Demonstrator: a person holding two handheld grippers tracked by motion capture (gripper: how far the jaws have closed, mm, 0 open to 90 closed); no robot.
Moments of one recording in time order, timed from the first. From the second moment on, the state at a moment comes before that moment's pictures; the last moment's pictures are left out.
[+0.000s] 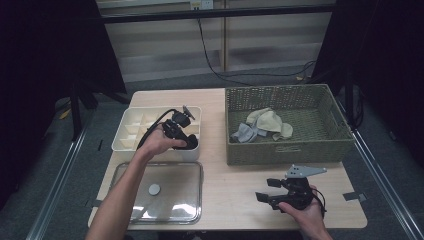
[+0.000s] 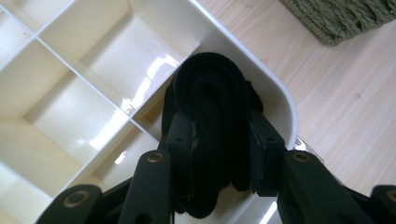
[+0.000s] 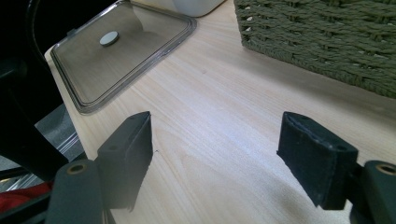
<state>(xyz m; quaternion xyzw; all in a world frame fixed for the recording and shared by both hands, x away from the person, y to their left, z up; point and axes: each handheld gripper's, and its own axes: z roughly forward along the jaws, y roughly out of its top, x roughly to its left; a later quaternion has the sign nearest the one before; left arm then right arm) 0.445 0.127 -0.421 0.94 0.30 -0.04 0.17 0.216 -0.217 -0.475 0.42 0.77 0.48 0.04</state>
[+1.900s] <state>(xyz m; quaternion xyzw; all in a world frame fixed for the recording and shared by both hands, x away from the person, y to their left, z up) 0.444 0.162 -0.428 0.89 0.35 -0.05 0.28 0.221 -0.216 -0.476 0.43 0.77 0.48 0.04</state>
